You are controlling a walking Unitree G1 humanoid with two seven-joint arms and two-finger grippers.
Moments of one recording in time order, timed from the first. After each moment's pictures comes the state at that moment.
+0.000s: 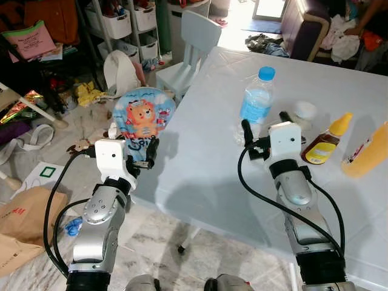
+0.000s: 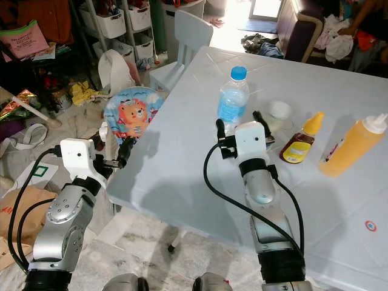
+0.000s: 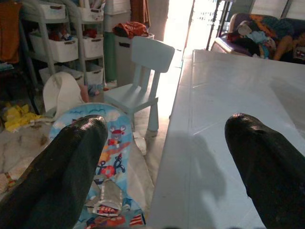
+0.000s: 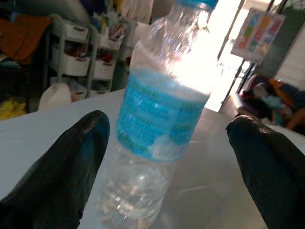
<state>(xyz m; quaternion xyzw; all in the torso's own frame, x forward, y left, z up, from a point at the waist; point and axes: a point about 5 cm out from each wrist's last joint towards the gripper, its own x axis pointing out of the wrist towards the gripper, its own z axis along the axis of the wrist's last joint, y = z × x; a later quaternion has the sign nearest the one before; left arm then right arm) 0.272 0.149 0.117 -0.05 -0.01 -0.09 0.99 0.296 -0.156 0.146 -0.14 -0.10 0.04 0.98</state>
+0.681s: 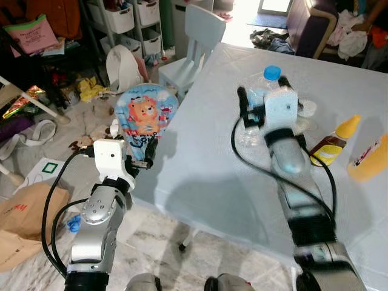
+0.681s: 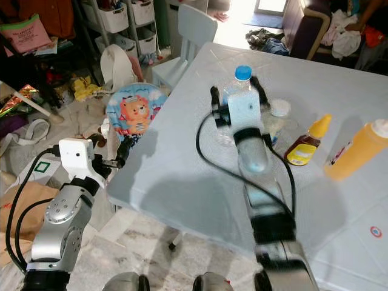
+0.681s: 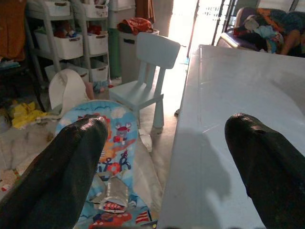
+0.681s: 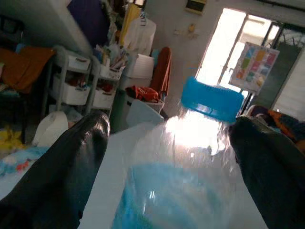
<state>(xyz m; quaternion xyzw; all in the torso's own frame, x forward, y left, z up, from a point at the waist) 0.271 0.151 0.117 -0.04 -0.01 -0.09 1.00 0.340 -0.137 0.193 -0.12 -0.16 0.04 0.98</state>
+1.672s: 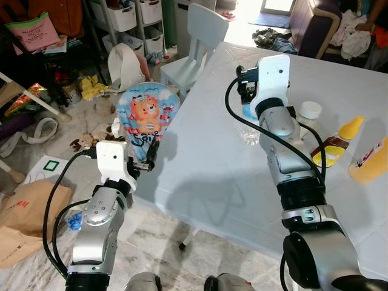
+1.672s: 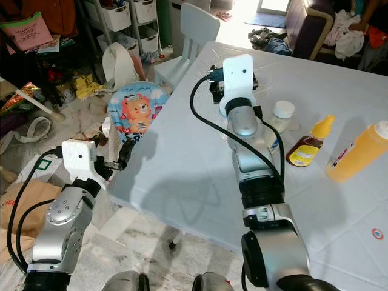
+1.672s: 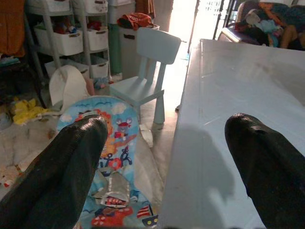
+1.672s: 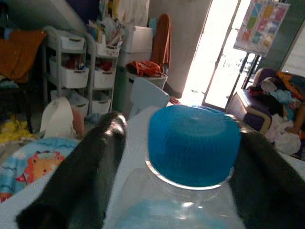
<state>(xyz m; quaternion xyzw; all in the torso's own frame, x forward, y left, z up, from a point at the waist) 0.270 0.149 0.115 -0.03 -0.01 -0.10 0.99 0.373 -0.126 0.218 -0.10 -0.09 0.02 0.99</state>
